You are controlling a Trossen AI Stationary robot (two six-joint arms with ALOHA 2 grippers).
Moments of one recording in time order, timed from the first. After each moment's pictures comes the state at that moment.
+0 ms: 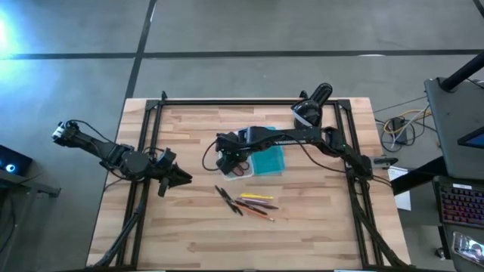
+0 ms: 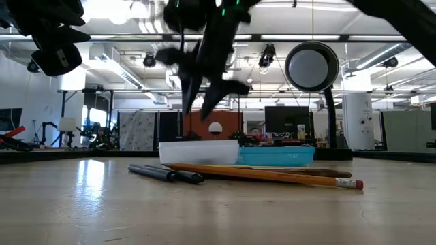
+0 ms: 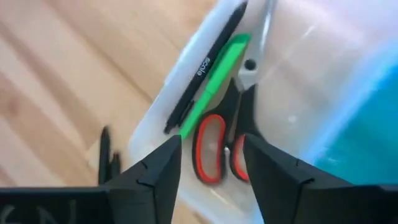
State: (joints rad) left arm -0.40 0.46 0.42 -0.28 -0.23 -0.78; right arm -0.04 2.24 2.04 -1.01 0.09 0.79
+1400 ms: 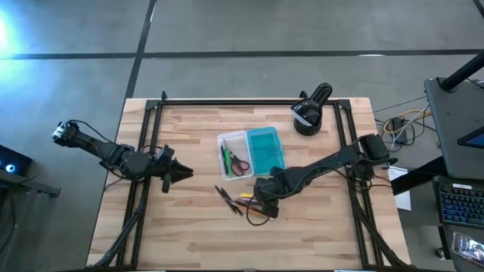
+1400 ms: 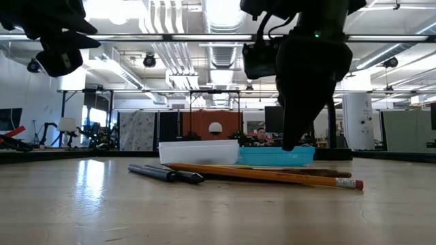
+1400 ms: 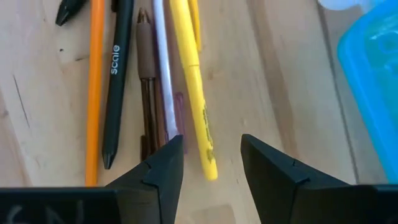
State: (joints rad) left arm -0.40 0.46 0.42 -0.29 -0.36 -0.79; right arm 0.28 1.87 1.23 -0.64 0.10 0.56
